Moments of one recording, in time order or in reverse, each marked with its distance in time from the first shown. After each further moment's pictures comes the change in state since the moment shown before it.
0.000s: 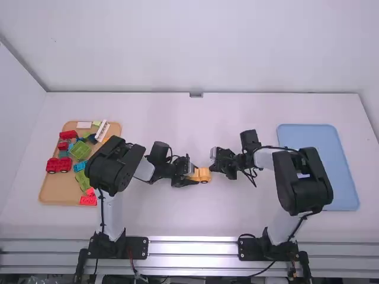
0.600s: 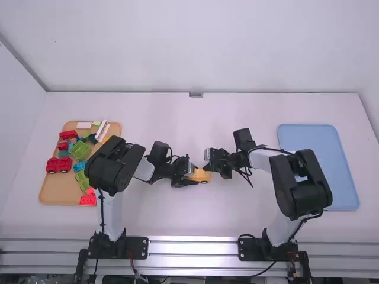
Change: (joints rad) left arm 0.001 0.000 0.000 -0.006 0.004 0.003; right arm 0.056 -0.029 0.013 0.014 -0.061 -0.036
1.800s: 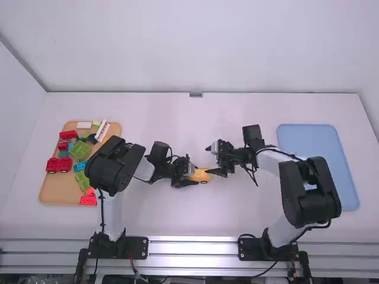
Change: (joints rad) left arm -0.001 0.000 0.000 0.004 -0.005 0.003; right arm -0.077 -0.085 -0.021 0.087 -0.123 0.032
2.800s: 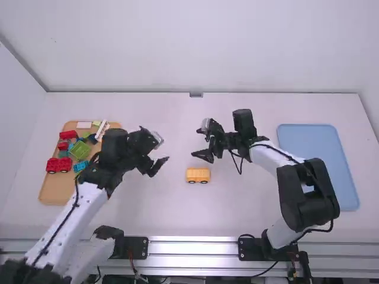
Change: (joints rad) left arm 0.171 -1.091 0.038 -0.900 -0.608 -0.410; right arm 0.121 -0.018 0.164 0.158 0.079 0.565
